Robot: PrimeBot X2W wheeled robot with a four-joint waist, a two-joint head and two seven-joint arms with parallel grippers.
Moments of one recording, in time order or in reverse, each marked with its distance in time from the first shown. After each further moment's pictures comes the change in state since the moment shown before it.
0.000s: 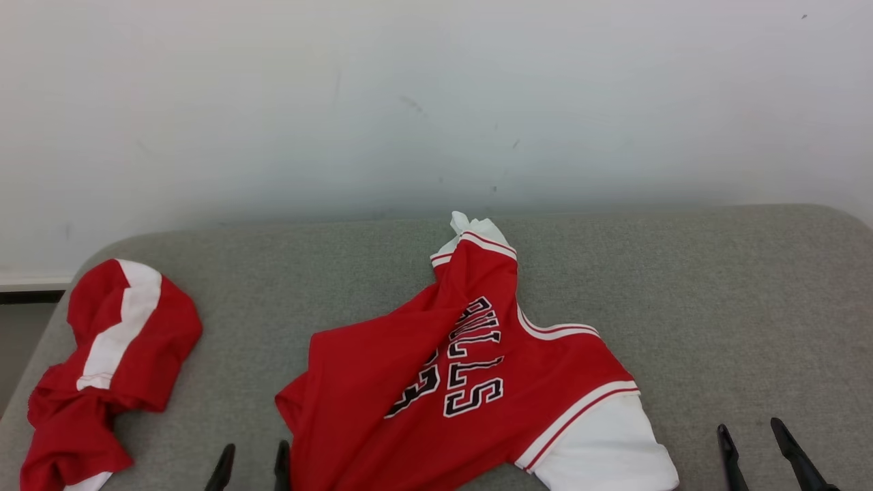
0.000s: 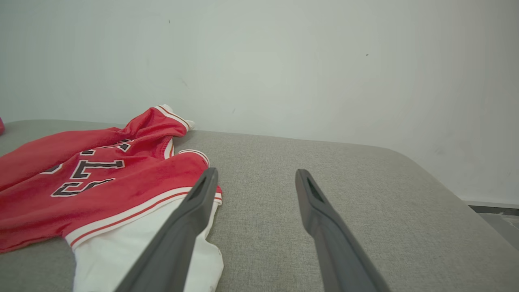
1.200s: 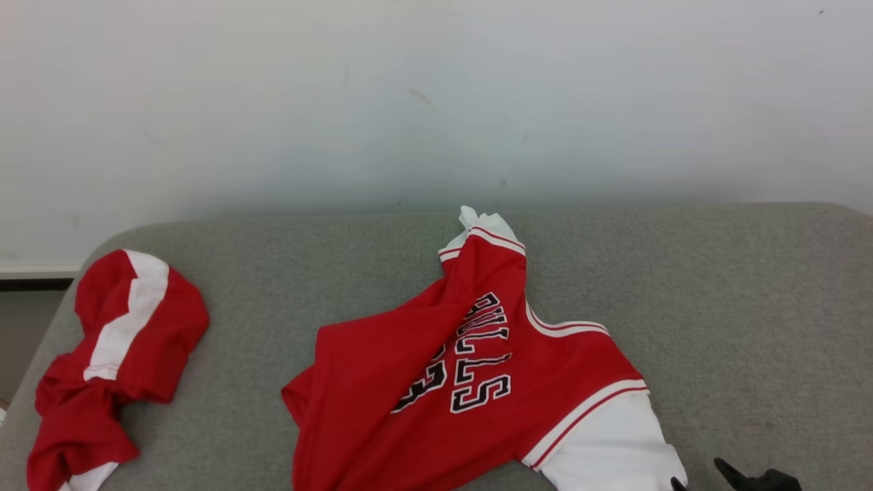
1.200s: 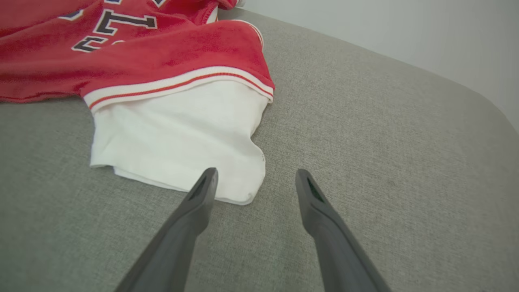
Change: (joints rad) left arm 0.176 -0.075 0.212 0.030 0.077 -0.294 0.313; right arm -0.075 -0.171 0.273 0.133 0.074 0.000 0.259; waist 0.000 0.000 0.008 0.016
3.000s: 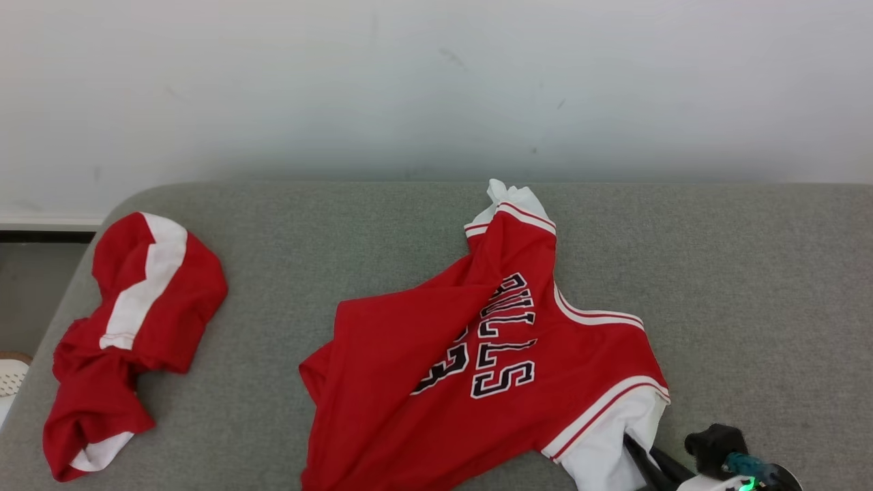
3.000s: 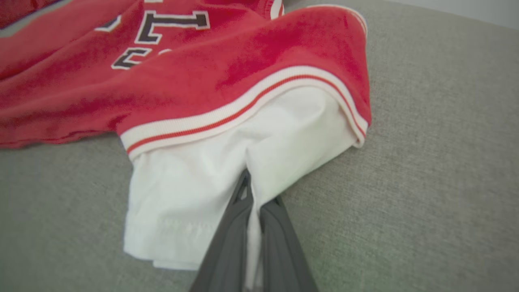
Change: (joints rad) left arm -0.212 0.038 -0.188 0.258 -0.249 -0.055 0.008; right arm -0.305 0.050 0.331 0.362 0.236 -0.004 -0.093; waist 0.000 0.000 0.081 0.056
